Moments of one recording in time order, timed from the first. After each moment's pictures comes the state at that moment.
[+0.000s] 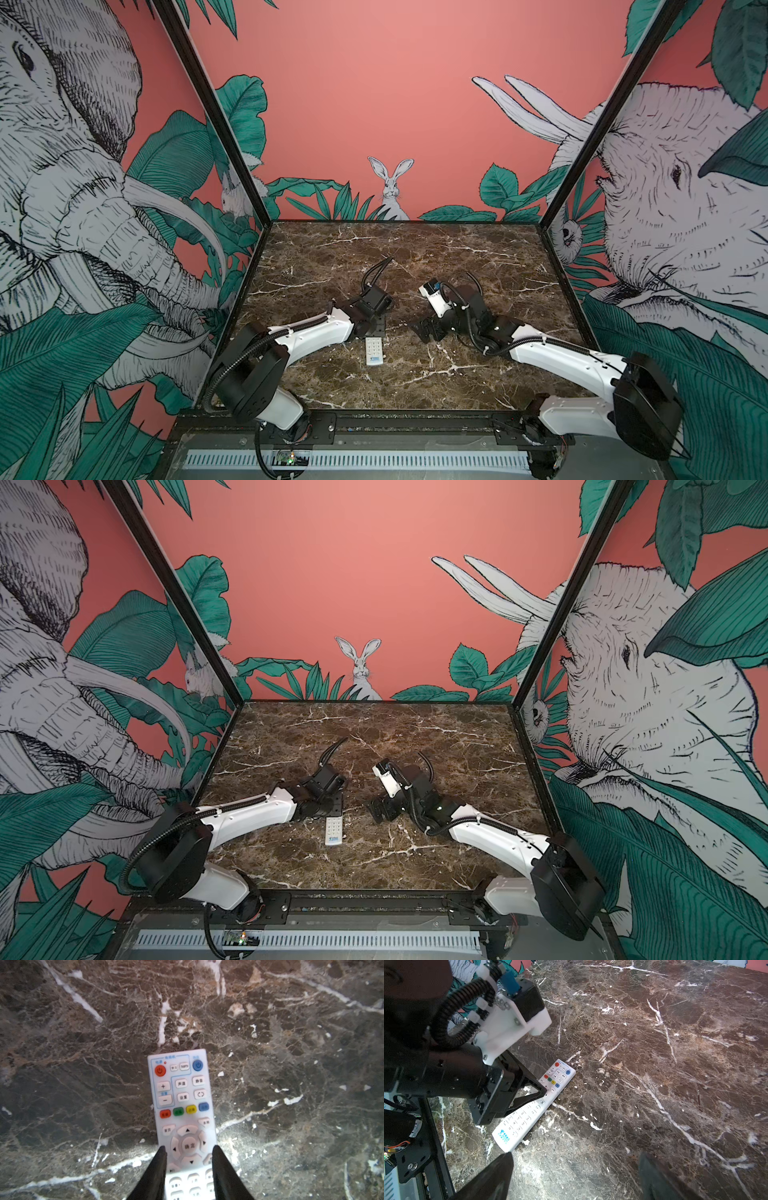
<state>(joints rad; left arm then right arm) -0.76 1.49 0.83 -0.49 -0.19 -0.66 0.79 1.27 0.73 -0.08 -0.16 0.14</state>
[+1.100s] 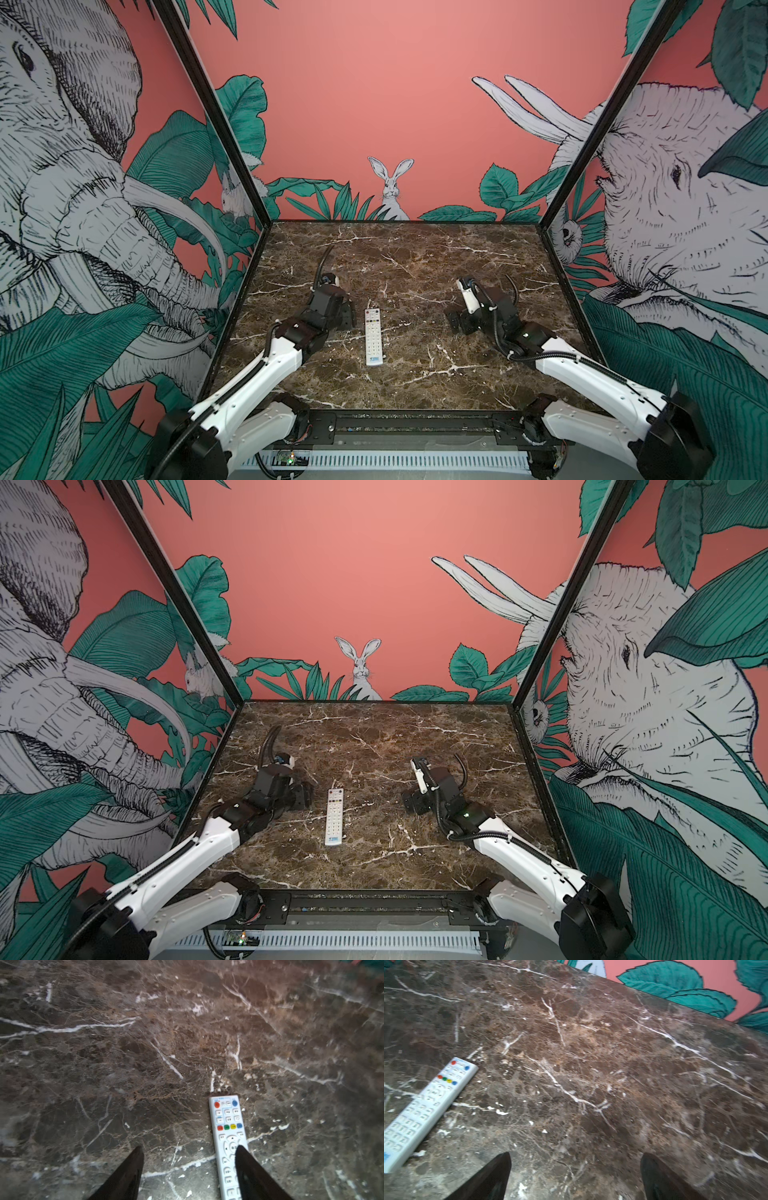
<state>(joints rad) -0.51 0.93 0.65 -0.48 -0.21 -0.41 0.62 1.01 0.62 -0.24 0.20 0.05</state>
